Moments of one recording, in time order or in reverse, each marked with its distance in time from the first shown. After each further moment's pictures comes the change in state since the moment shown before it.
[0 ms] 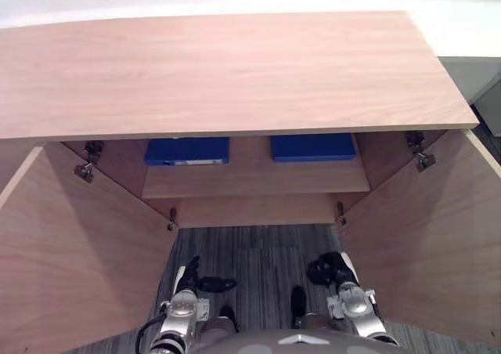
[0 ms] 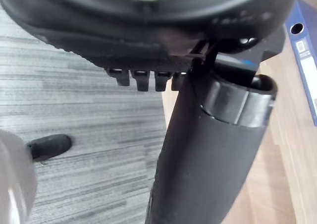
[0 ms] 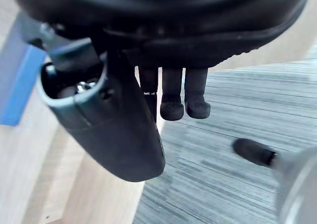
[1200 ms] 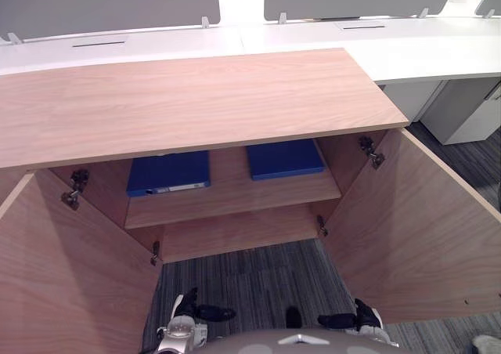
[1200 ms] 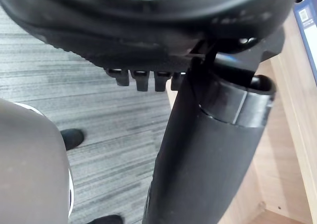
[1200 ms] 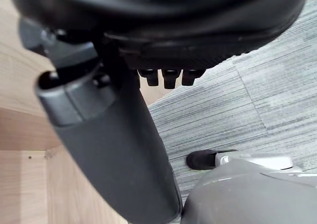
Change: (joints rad) left arm 0.033 -0.001 0.003 0.104 0.008 0.019 -0.017; right arm 0.038 -0.005 -0.186 0.185 0.156 0.049 -0.036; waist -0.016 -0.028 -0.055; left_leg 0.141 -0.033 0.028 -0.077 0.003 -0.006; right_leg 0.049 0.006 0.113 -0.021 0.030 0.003
